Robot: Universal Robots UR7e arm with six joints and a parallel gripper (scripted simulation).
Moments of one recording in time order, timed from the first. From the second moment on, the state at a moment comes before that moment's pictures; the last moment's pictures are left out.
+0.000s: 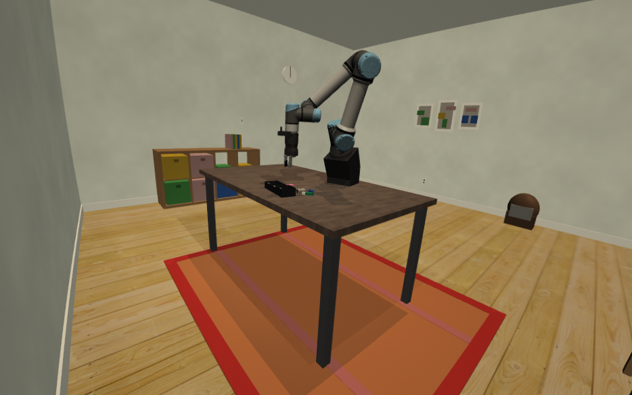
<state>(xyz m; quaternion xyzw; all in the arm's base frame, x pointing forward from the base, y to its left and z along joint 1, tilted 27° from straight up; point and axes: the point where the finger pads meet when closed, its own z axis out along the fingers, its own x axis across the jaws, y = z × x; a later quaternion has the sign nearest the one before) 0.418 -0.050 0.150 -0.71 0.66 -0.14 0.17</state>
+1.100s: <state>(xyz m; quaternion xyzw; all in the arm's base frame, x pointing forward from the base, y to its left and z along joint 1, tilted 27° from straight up) 0.385 -0.117 0.043 -0.91 0.35 -0.20 0.12</state>
